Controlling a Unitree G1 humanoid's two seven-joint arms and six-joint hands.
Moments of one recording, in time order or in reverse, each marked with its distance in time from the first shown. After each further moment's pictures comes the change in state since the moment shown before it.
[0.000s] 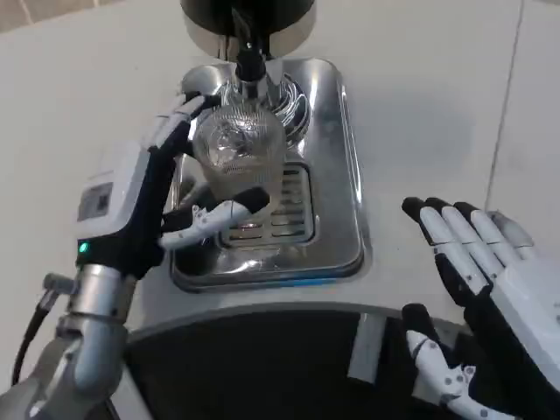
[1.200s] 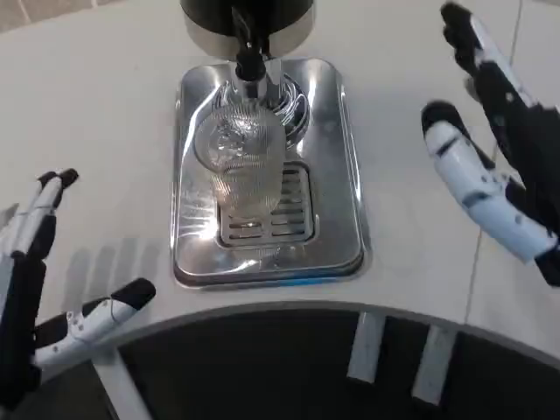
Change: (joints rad) left arm 0.642 0.051 0.288 -0.646 -0.031 0.216 -0.164; right arm -0.584 0.075 -0.012 -0.057 0.533 0.599 0.141
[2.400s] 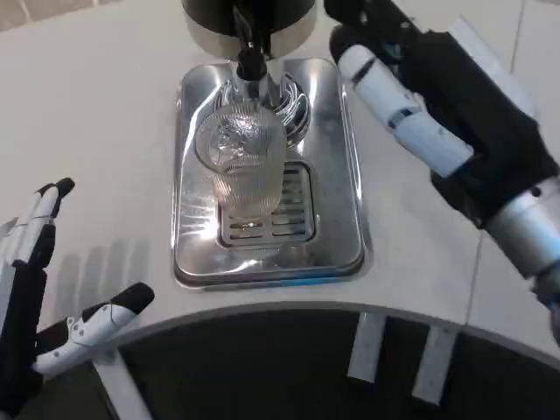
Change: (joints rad) left arm 0.001 -0.015 -0.002 0.020 0.000 0.017 -0.002; right arm -0.313 -0.067 0.057 0.369 0.421 -0.051 -0.081
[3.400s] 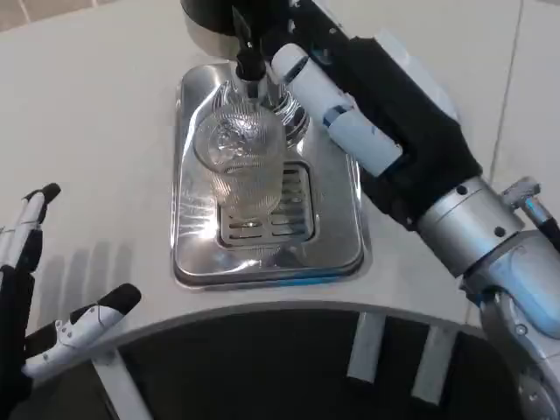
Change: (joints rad) left arm -0.002 0.000 0.022 0.041 -0.010 -0.017 0.000; right arm -0.041 0.076 0.117 0.078 0.055 -0.024 -0.060
